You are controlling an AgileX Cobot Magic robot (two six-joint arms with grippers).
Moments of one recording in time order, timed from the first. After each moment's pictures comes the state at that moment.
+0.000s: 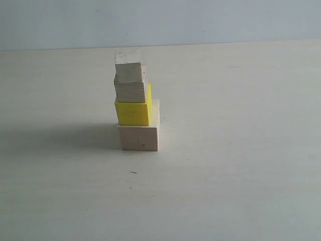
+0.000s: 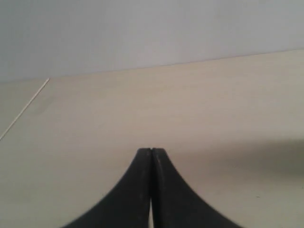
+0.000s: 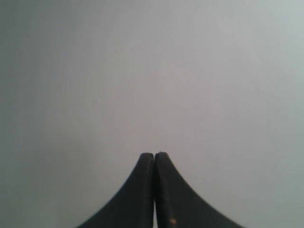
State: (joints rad) left arm 0.17 0.00 -0.14 -0.21 0.49 0.36; right arm 0.38 0.00 -0.53 1.75 -0.11 -1.67
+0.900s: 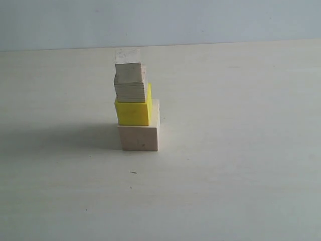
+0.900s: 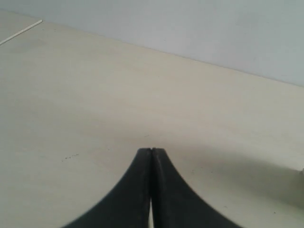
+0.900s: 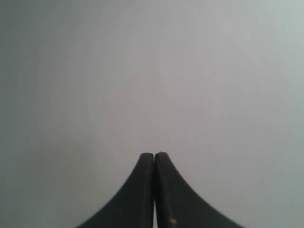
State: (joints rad) left arm 0.11 0.00 0.00 -0.09 0.37 -0.09; right arm 0.38 0.00 -0.53 1.75 -0.11 -1.67
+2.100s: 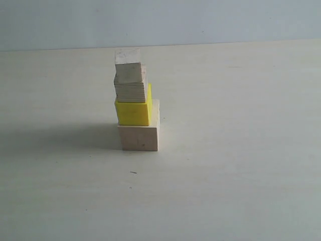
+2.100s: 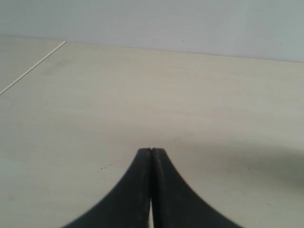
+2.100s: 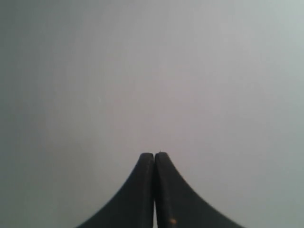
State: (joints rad) left arm 0.11 0.00 0.00 0.09 0.37 -0.11; right arm 0.38 0.00 -0.53 1.75 -0.11 -1.66
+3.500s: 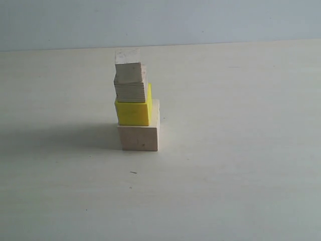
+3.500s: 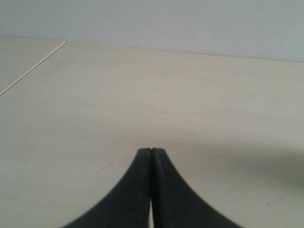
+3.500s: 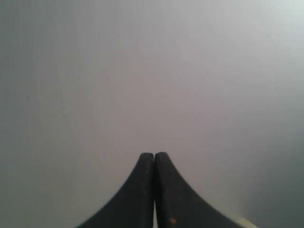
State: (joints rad) left arm 0.11 0.00 0.00 0.09 0.37 -0.11; right arm -0.01 0.00 -0.31 1.75 -0.20 -1.63
